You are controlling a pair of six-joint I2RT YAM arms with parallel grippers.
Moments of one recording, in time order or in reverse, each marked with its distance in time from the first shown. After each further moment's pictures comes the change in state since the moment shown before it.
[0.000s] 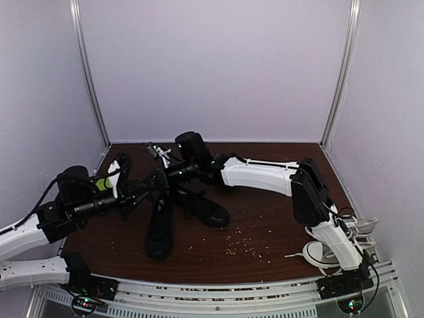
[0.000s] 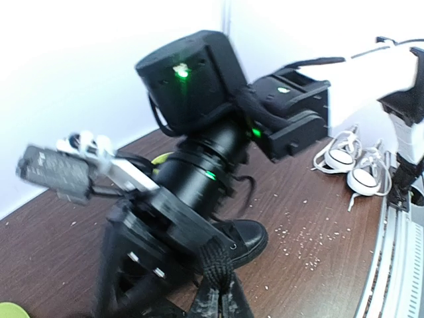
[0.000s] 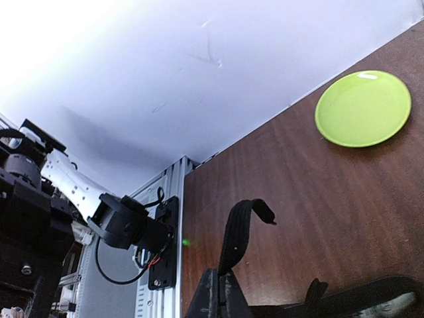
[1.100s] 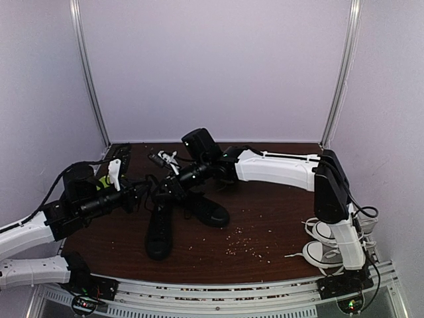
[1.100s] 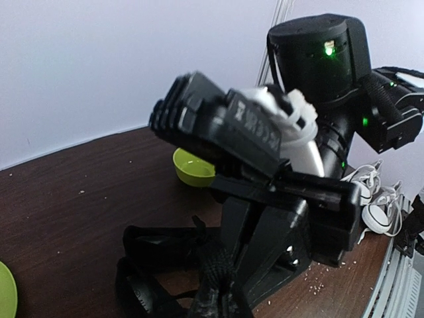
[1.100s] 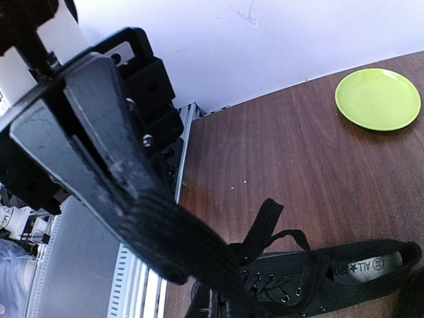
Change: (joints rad) left arm 0.058 0.073 -0.023 0.078 -0.080 -0.202; right arm 0.008 -0.195 -0.188 -0.217 -0.064 -0.373
